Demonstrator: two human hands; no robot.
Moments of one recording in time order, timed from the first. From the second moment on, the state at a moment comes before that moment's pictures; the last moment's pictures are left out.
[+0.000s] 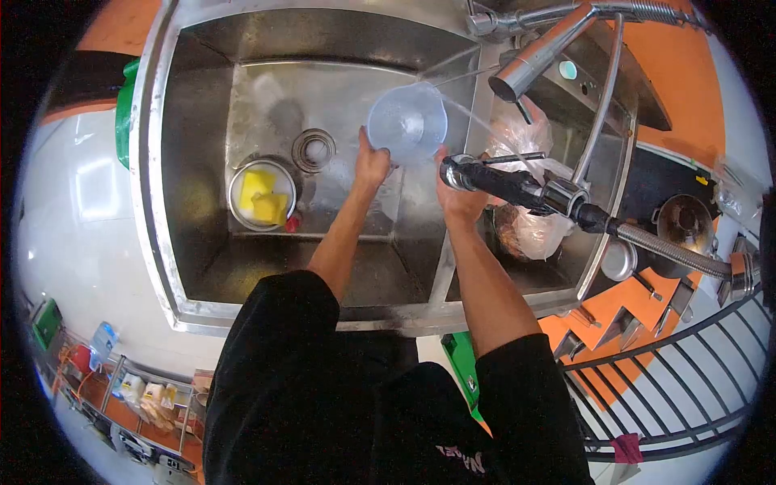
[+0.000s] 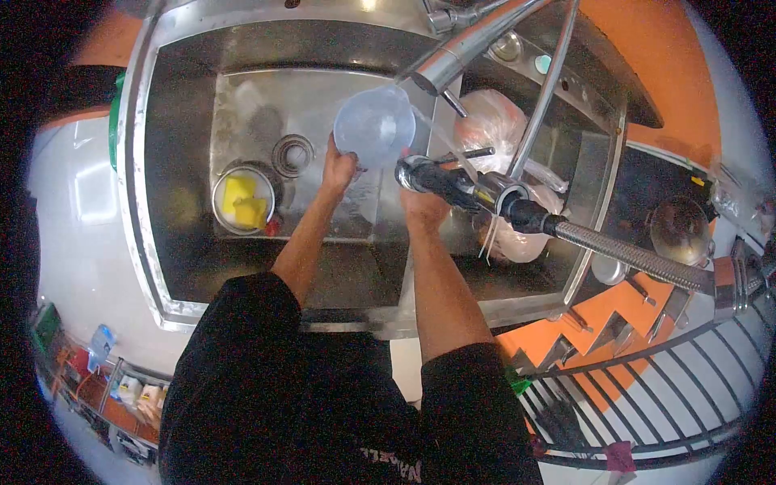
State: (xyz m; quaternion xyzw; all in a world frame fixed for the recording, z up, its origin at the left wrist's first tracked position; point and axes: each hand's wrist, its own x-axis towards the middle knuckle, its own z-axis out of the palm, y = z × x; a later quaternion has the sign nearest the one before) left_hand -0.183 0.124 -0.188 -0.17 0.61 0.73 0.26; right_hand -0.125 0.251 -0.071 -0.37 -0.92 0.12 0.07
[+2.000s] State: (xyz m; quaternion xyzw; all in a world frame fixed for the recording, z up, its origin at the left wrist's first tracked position) left_hand -0.167 0.162 -0.168 -0.29 0.52 0.77 0.23; right_hand -0.125 0.251 -0.077 -0.36 -0.92 0.07 0.13
